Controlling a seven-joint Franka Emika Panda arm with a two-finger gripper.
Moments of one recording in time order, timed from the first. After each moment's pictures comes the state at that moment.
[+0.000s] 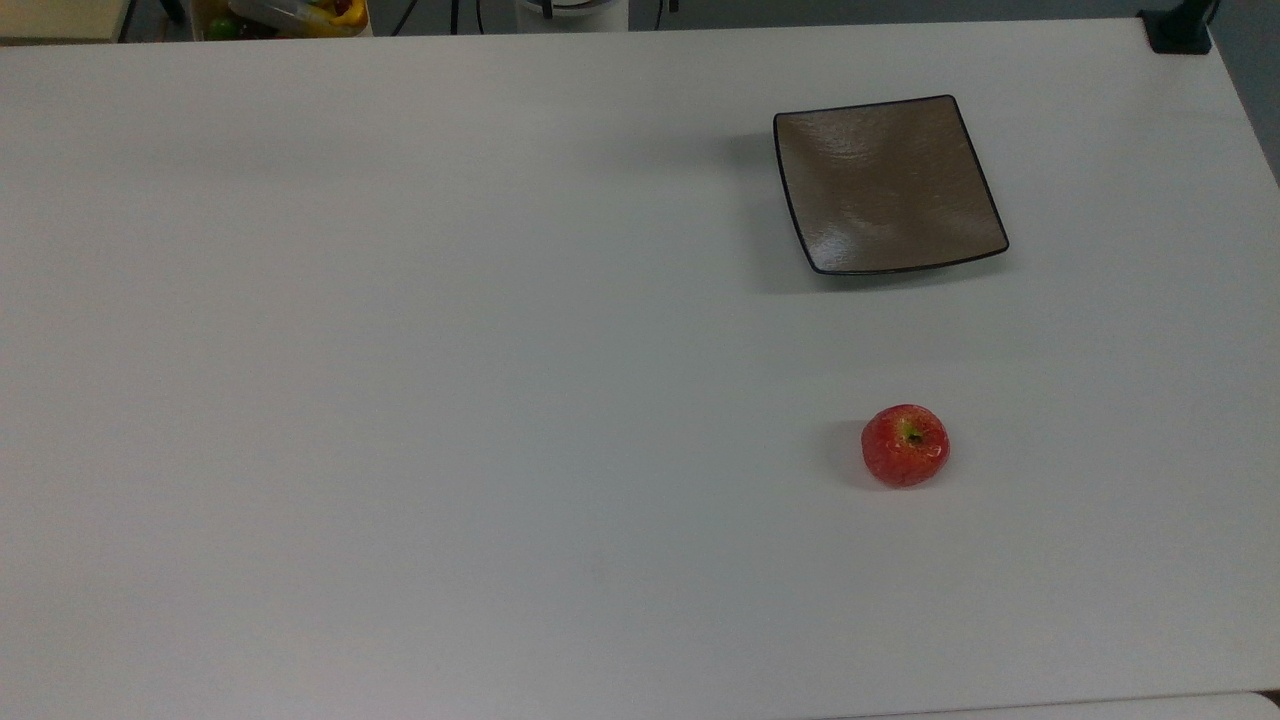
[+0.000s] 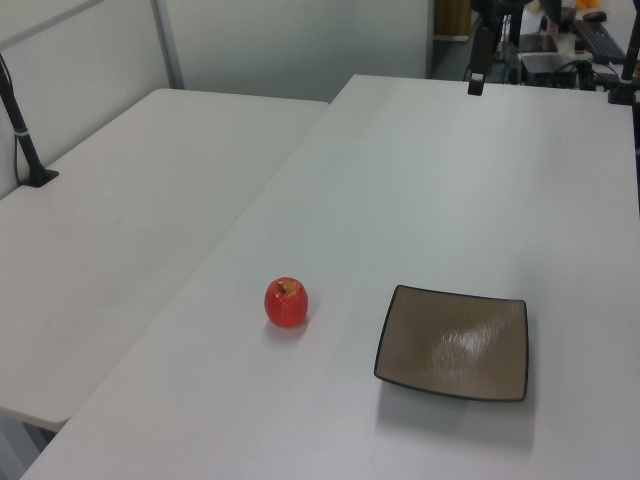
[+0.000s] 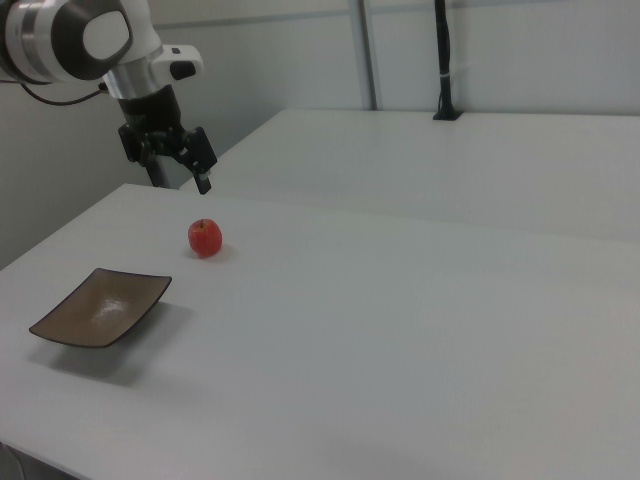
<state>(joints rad) 0.26 -0.07 -0.05 -1.68 0.01 1.70 0.07</state>
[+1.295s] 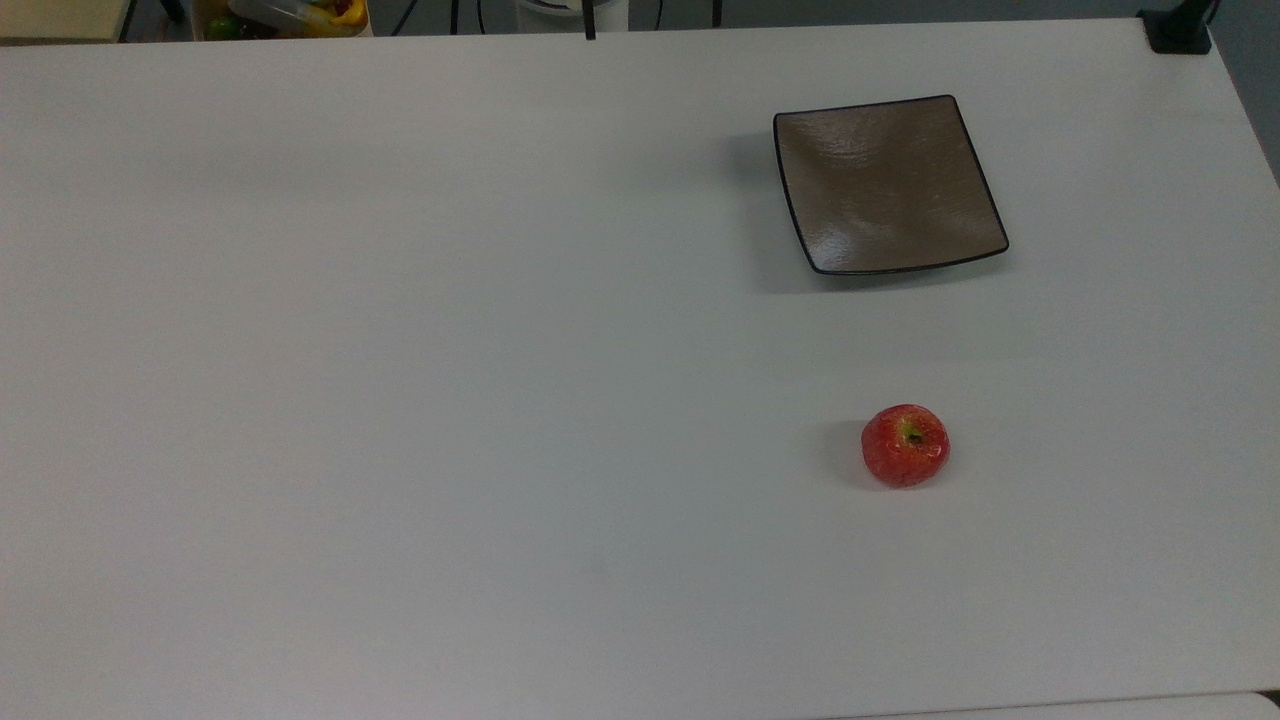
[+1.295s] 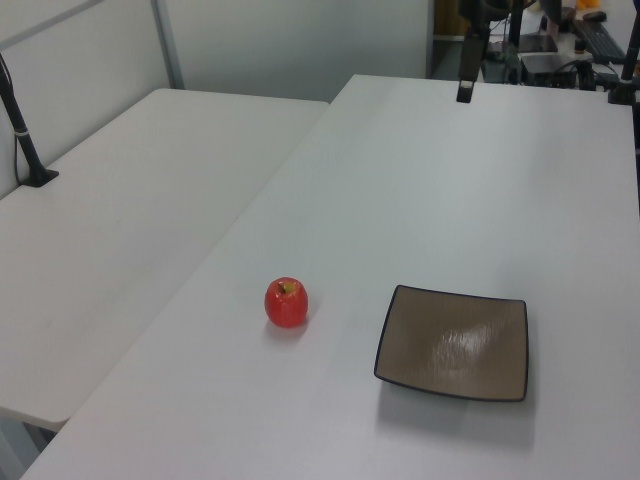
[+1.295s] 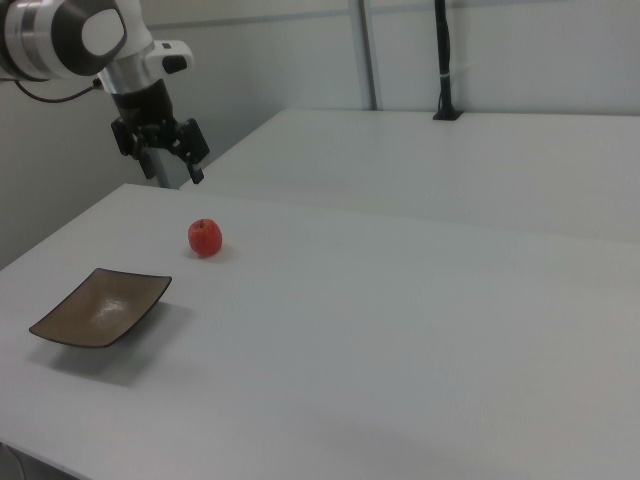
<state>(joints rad) 0.31 0.00 -0.05 -1.60 0.01 1.72 0.06</state>
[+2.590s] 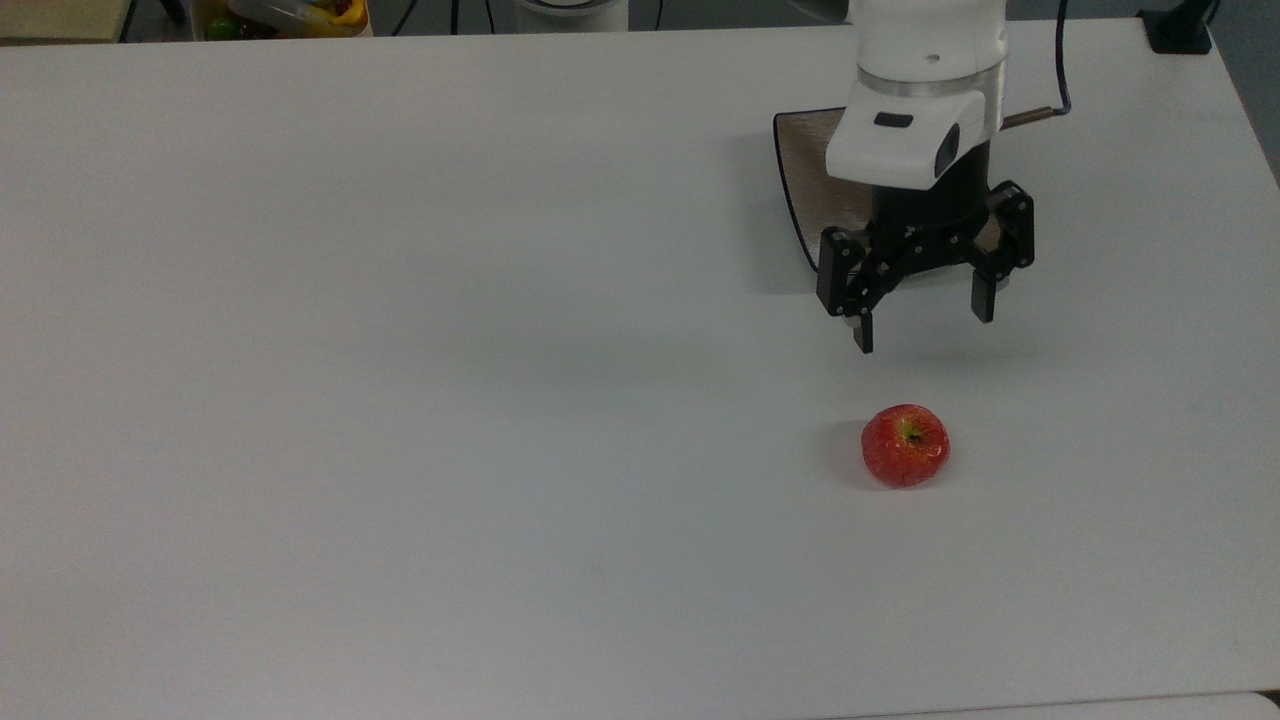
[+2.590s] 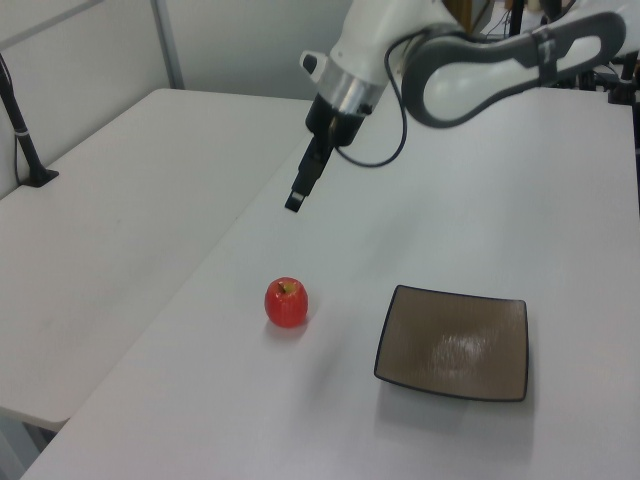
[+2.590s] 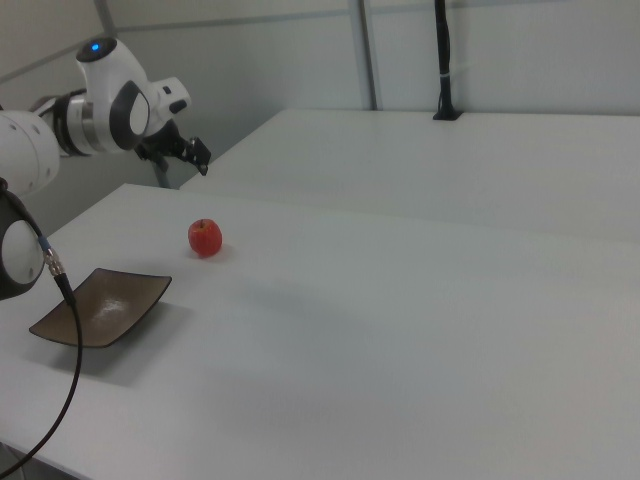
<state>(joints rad) 0.48 0.56 -0.02 -1.24 0.01 2.31 0.17</state>
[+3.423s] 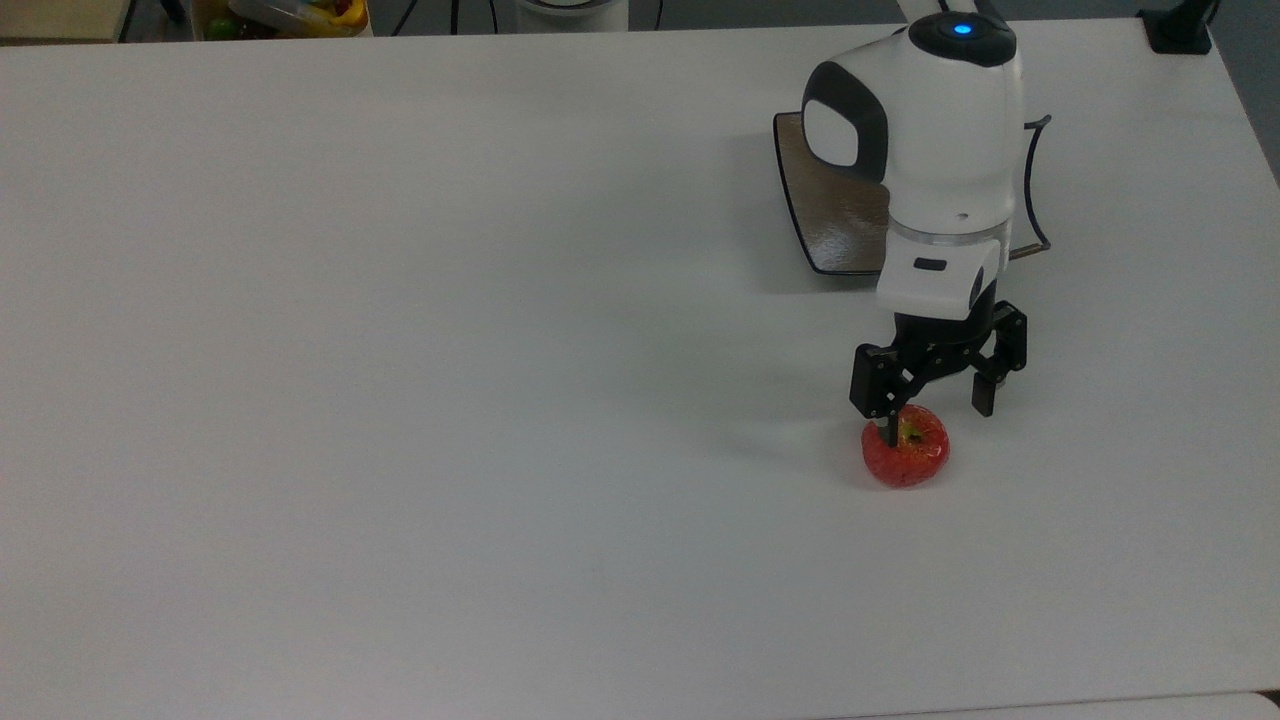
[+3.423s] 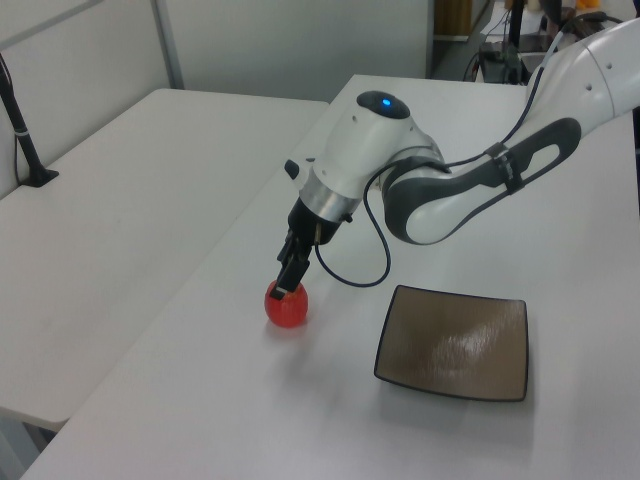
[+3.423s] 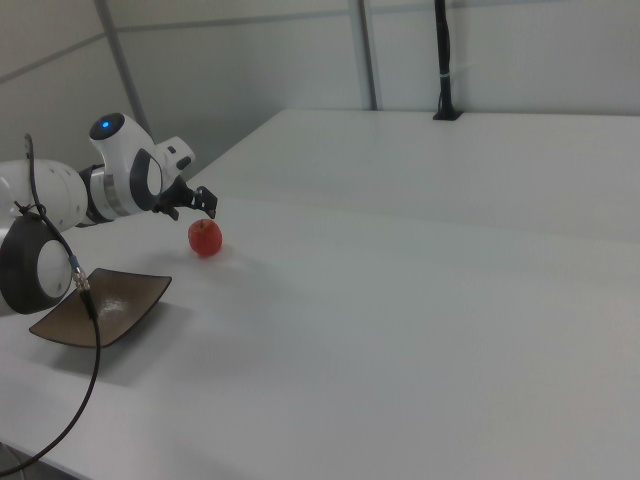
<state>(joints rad) 0.53 0.78 -0.02 -1.24 -0.12 2.55 0.19</state>
